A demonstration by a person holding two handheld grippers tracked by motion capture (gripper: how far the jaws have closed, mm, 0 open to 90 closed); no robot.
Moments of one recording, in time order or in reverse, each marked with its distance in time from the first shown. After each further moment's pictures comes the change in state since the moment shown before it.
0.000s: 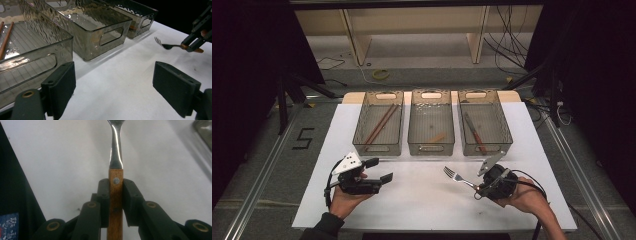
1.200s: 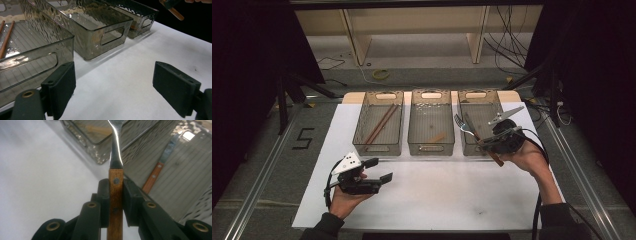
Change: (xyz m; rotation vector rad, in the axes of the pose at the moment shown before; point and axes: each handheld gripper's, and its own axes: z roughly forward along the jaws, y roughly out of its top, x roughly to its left) left arm 0.001 -0.001 0.000 0.000 0.003 -0.005; right arm -0.079 0.045 -0.050 -0.214 -0.107 0.190
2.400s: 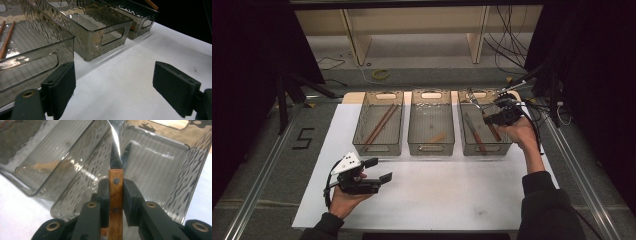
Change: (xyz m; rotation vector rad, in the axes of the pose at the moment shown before) left arm 0.000 0.000 -0.001 -0.007 0.000 -0.006; right arm -0.071 0.039 0.024 -0.028 -0.123 0.271
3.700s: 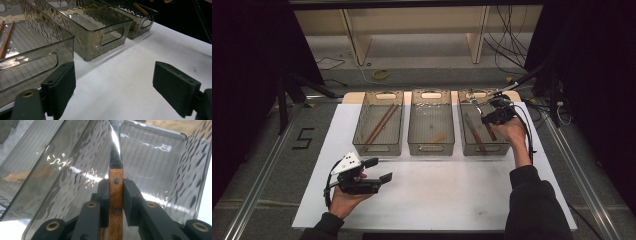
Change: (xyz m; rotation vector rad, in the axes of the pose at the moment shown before) left arm 0.000 0.000 0.000 0.000 -0.002 -0.001; right arm -0.008 0.005 0.035 0.040 -0.063 0.096
